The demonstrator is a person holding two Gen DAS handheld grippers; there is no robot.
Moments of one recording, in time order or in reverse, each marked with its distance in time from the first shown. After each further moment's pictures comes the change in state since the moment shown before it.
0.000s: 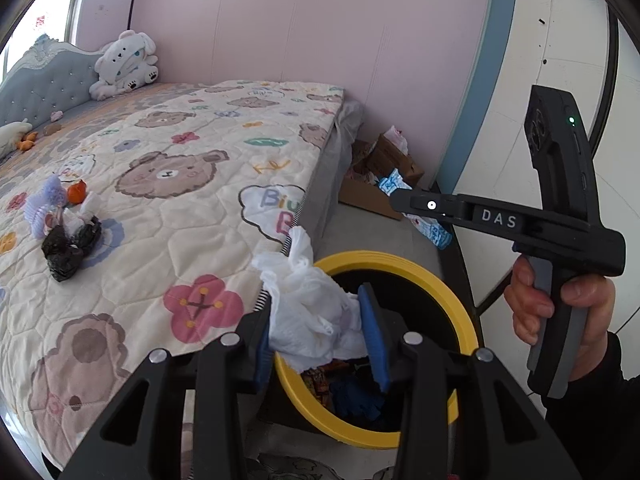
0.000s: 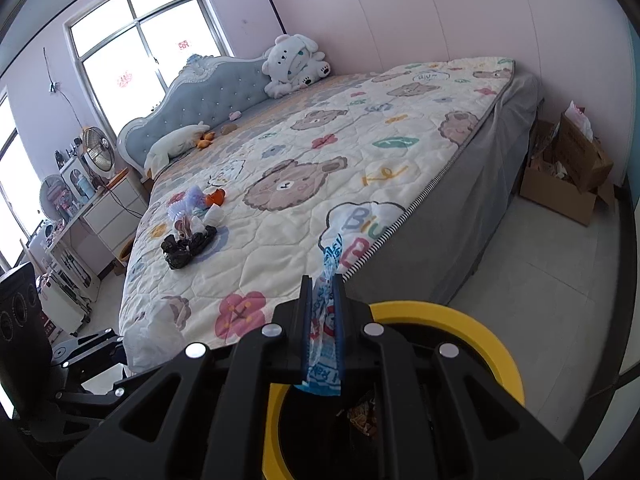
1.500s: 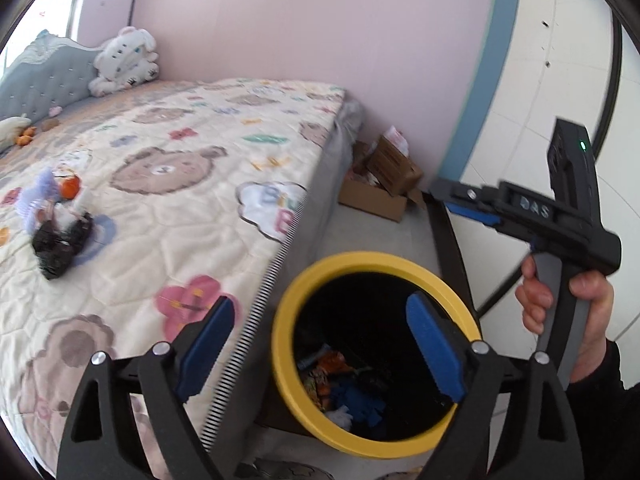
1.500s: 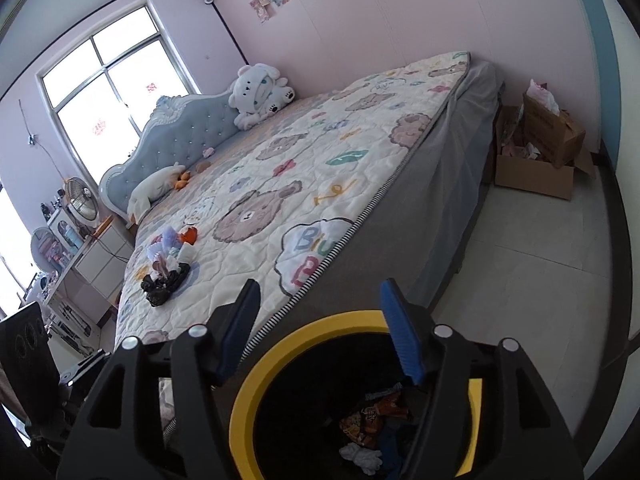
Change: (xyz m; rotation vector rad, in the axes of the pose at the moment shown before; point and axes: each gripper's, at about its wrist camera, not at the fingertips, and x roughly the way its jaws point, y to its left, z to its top) left arm 0.009 0.012 0.001 -0.024 -0.025 0.009; right arm -0.013 -0.057 -0.002 0.138 -0.100 -0.030
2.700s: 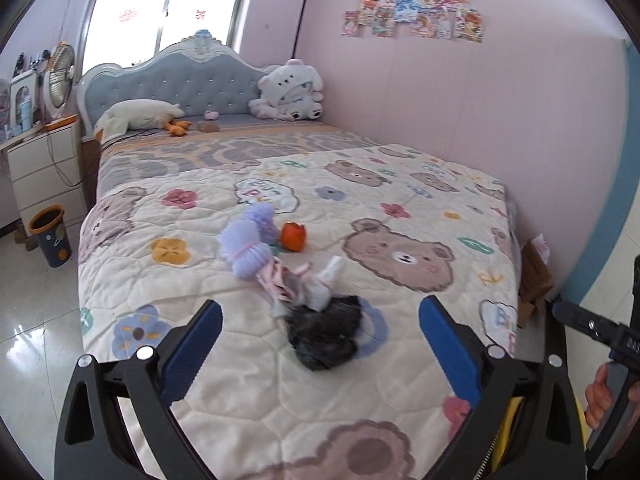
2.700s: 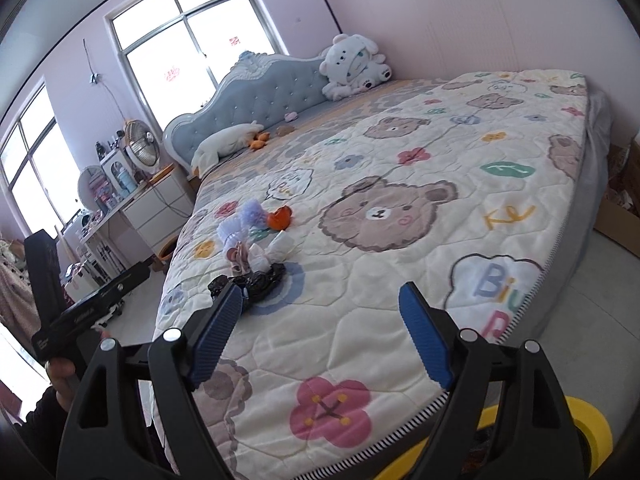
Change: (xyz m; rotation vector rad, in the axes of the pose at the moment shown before) left arm -0.073 0.236 0.045 -0.292 -0.220 0.441; right arm 0.140 0.177 0.024 -0.212 0.100 0.228
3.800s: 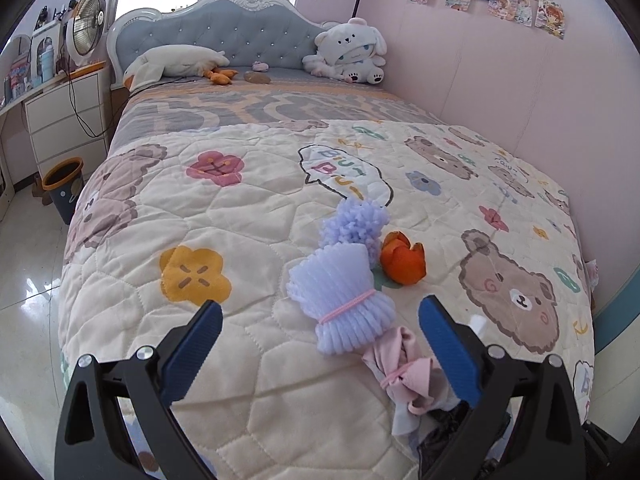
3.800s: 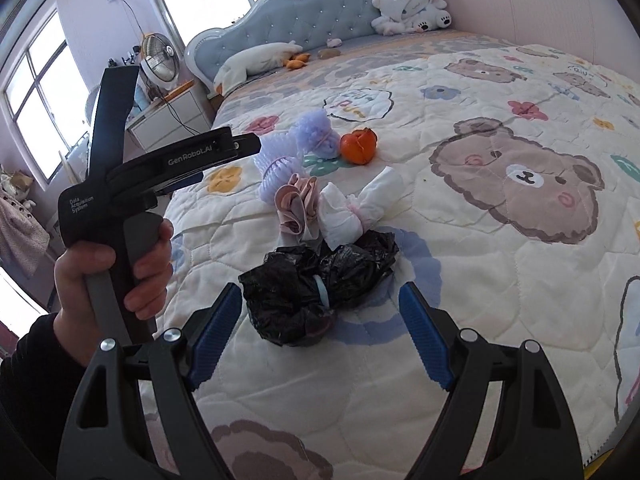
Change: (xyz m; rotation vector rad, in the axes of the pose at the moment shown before) left arm 0.159 0.094 0.046 -0.128 0.150 0.123; right arm 0.196 0.114 -0.012 -0.149 0.251 0.033
